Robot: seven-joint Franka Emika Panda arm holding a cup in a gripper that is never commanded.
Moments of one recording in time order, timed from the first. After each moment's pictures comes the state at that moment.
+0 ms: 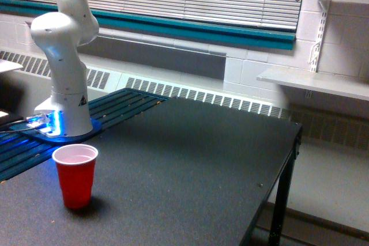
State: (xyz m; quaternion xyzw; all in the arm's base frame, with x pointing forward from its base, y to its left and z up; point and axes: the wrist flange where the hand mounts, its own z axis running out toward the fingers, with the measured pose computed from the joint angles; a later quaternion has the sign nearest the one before) arm 0.601 0.140 0.619 -0.91 0.20 -0.34 0.14
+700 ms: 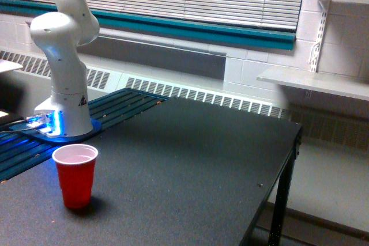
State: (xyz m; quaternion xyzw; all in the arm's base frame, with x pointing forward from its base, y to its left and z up) arm 0.585 0.117 0.649 -0.89 0.20 -0.37 0.16
